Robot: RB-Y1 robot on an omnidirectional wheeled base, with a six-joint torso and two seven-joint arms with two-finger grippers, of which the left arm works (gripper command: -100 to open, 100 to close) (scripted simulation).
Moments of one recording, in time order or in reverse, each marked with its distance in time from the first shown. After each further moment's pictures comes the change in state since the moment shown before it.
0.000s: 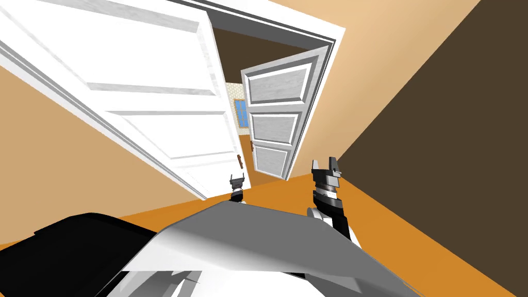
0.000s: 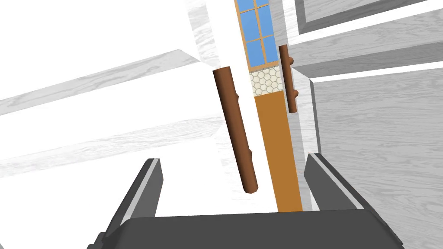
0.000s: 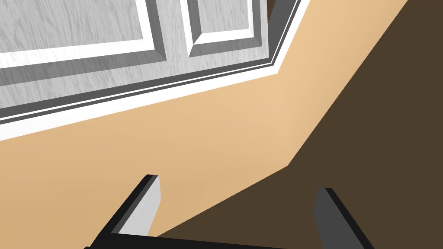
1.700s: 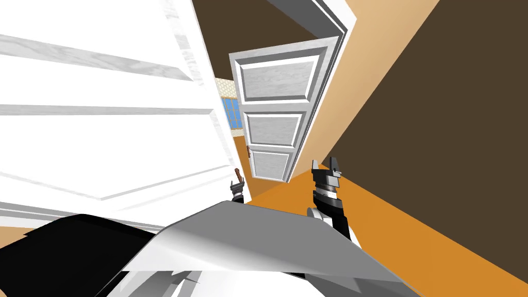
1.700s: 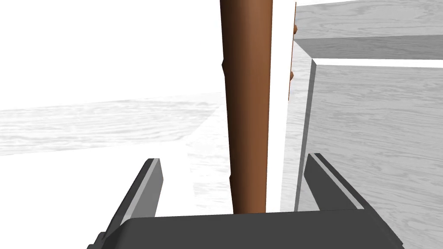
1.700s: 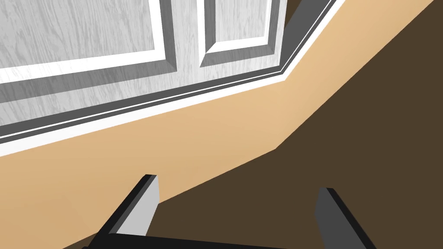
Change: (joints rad) arm -0.063 -0.012 -0.027 0.229 0.122 -0.071 0.178
